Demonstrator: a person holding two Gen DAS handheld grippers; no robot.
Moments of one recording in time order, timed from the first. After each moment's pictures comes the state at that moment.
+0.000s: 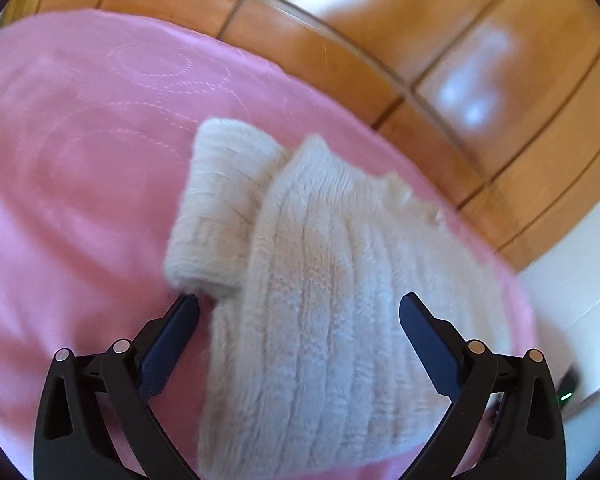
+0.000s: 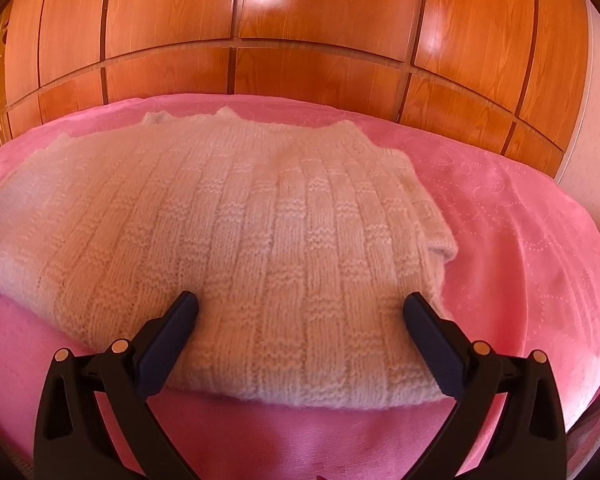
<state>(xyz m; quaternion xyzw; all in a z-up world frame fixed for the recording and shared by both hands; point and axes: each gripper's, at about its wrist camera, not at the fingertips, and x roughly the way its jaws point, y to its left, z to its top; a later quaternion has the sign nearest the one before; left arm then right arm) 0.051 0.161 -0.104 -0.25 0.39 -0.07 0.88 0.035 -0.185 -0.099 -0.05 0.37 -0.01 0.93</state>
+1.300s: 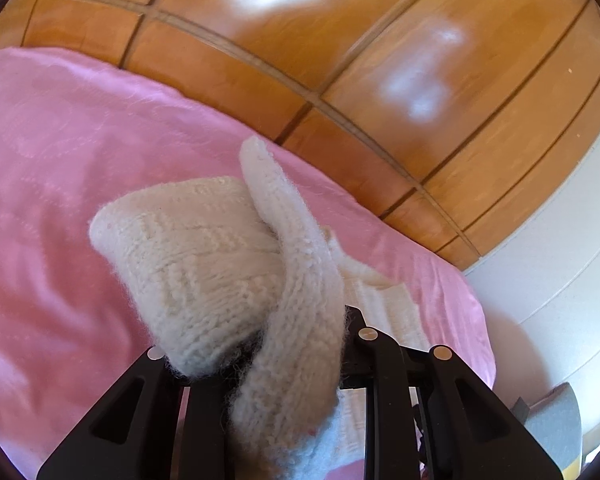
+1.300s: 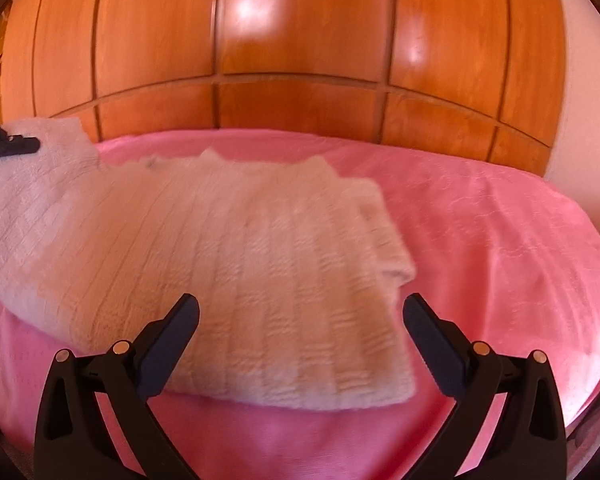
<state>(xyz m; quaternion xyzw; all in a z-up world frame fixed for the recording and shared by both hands) 0.082 0.093 -0.022 -0.28 0.35 -0.17 0.88 0.023 -0.211 -0.070 -0.03 0.34 -0.04 0.94</state>
